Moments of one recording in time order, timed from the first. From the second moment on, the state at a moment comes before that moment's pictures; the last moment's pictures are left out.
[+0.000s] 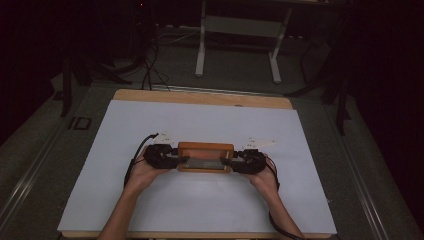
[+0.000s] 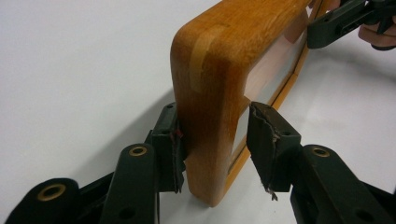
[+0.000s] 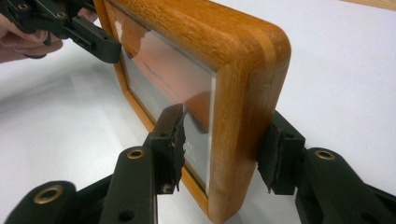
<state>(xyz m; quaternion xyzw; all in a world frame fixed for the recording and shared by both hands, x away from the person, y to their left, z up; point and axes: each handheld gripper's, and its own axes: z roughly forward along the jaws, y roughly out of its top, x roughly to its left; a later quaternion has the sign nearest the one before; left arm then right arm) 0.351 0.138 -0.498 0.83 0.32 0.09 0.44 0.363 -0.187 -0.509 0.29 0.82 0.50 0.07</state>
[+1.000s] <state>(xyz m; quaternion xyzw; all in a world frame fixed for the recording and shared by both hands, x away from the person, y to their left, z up) 0.356 0.135 -0.506 0.81 0.36 0.09 0.46 0.375 -0.188 -0.517 0.32 0.79 0.52 0.05</state>
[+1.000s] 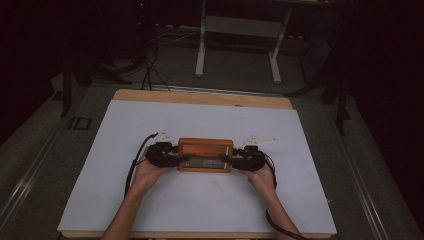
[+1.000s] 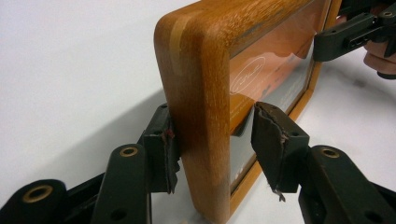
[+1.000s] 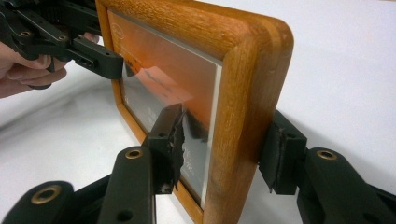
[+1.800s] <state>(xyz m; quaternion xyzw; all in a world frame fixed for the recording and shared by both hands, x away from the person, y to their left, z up) 0.349 0.158 -0.491 0.79 0.38 0.11 0.46 0.366 -0.197 -0.502 0.31 0.80 0.50 0.09</state>
